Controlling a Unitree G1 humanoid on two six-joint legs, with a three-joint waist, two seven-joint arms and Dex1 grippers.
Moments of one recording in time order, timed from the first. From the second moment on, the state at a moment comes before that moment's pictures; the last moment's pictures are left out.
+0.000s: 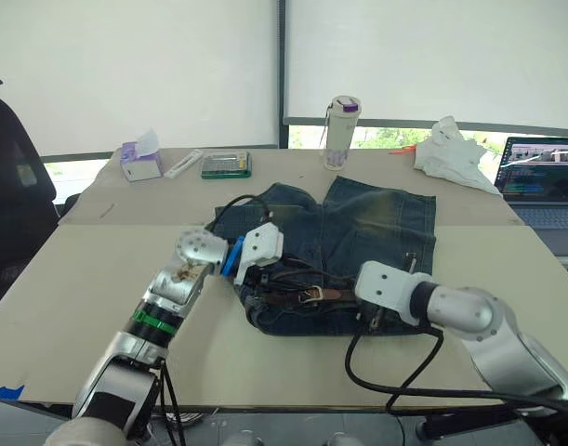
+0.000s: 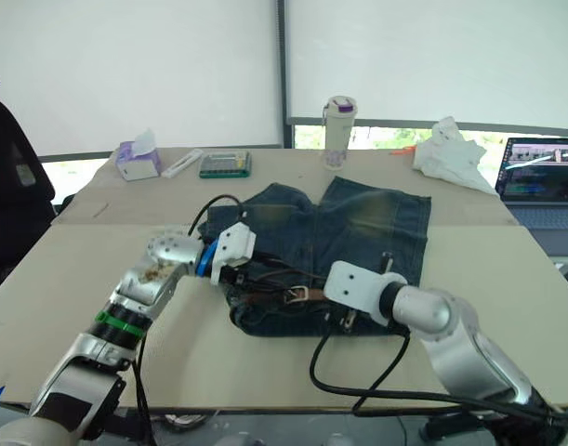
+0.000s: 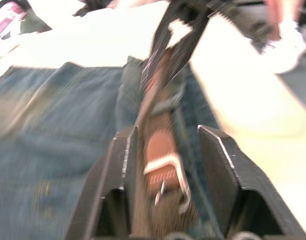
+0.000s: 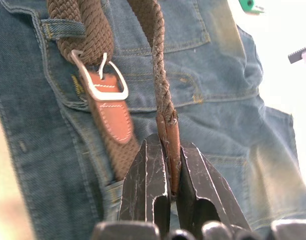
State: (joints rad) left arm -0.78 0.44 -0.31 0.21 -0.23 0.09 -1.32; right arm -0.36 -0.86 0.31 -0.65 -0.11 0.70 0.73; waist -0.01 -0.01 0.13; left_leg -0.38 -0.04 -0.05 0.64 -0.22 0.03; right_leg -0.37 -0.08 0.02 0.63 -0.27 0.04
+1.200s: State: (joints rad) left arm -0.82 0.44 -0.35 0.43 0.02 -0.10 -1.16; right arm -0.34 -0.71 0.35 -0.65 -0.12 0.85 0.72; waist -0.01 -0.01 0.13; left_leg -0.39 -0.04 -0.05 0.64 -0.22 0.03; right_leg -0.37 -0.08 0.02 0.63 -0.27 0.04
